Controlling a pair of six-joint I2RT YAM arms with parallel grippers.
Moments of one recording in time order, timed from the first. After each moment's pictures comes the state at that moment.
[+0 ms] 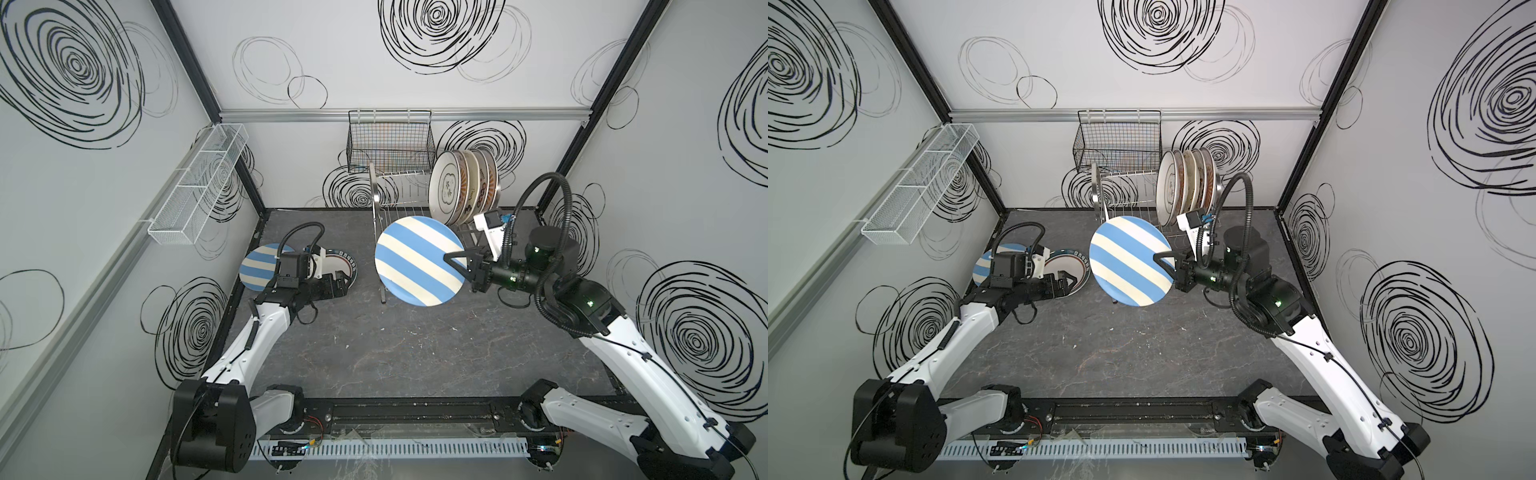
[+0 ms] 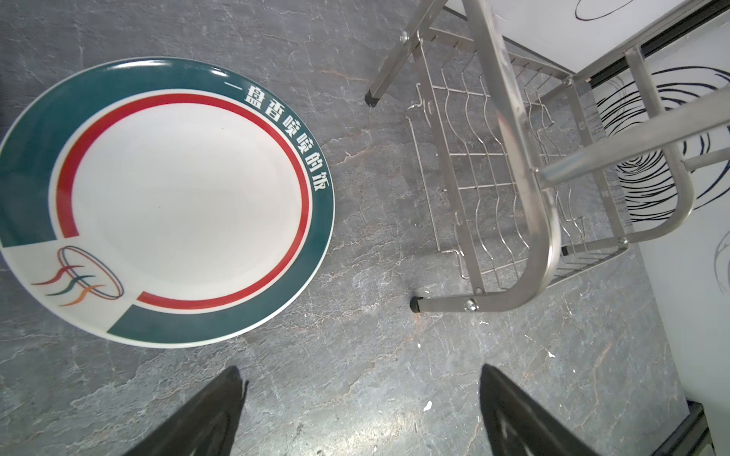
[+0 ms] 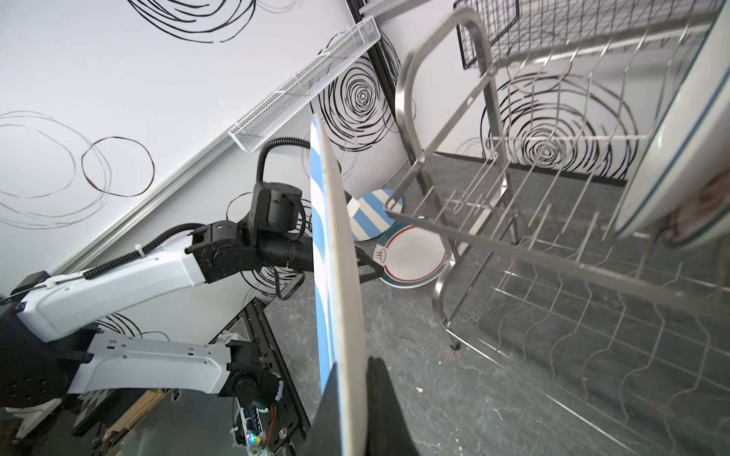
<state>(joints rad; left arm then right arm) -0.05 1.18 0.78 -0.41 0.38 -0.27 0.55 1.02 1.31 -0.53 -0.47 0.36</state>
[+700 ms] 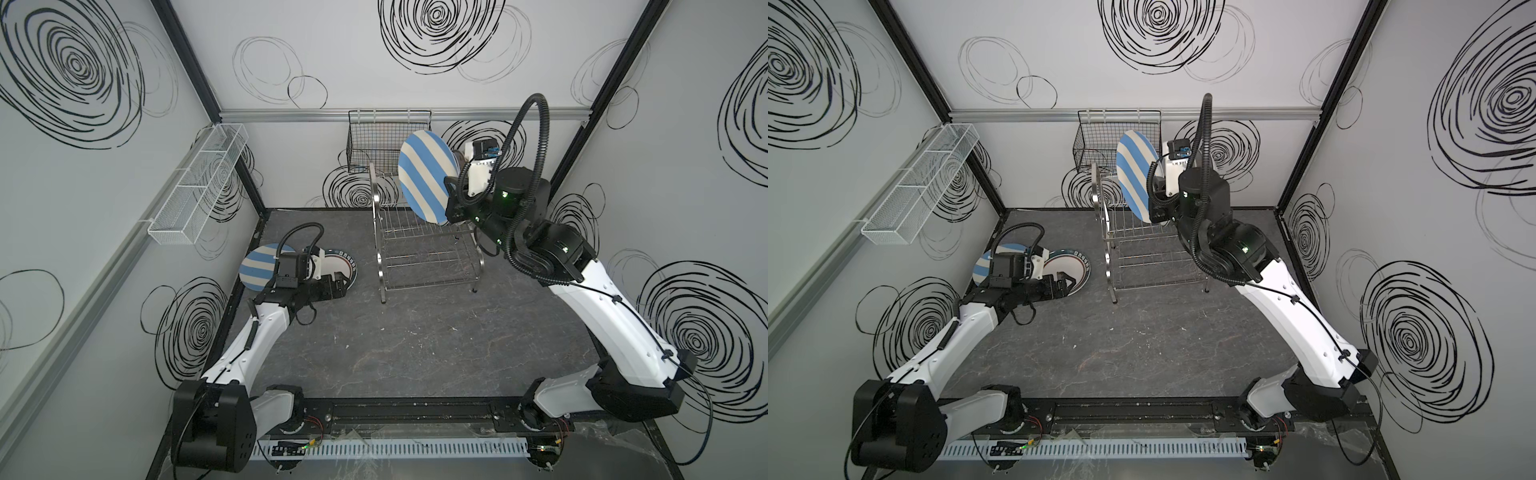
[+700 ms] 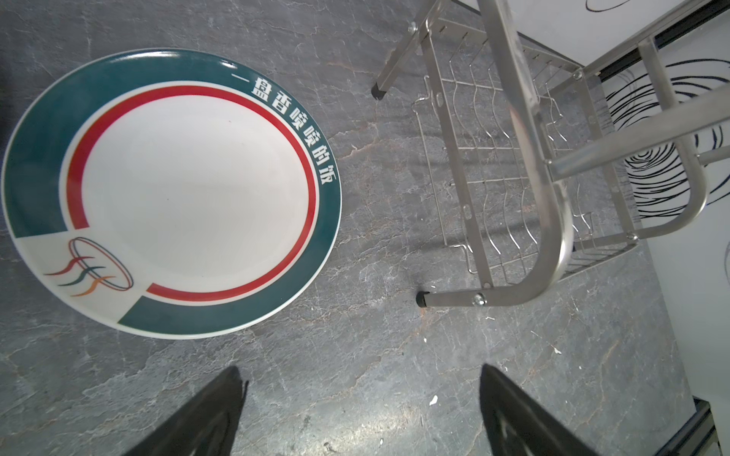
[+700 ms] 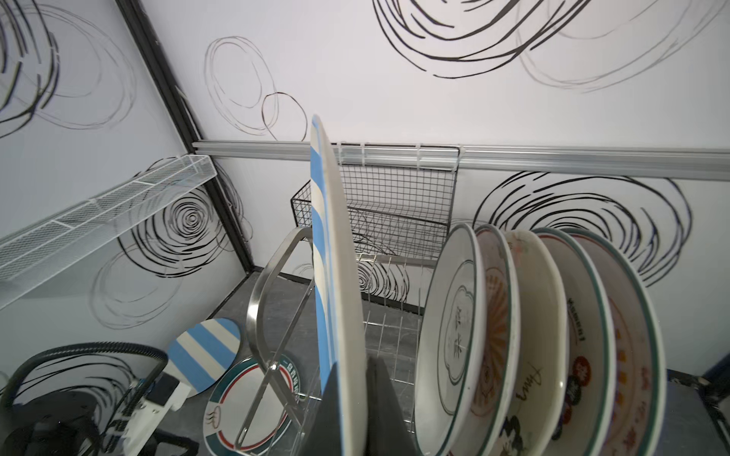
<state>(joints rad) -0.04 1.18 0.78 -0.43 0.38 -0.26 0.76 1.44 1.91 -0.61 0.42 0.17</state>
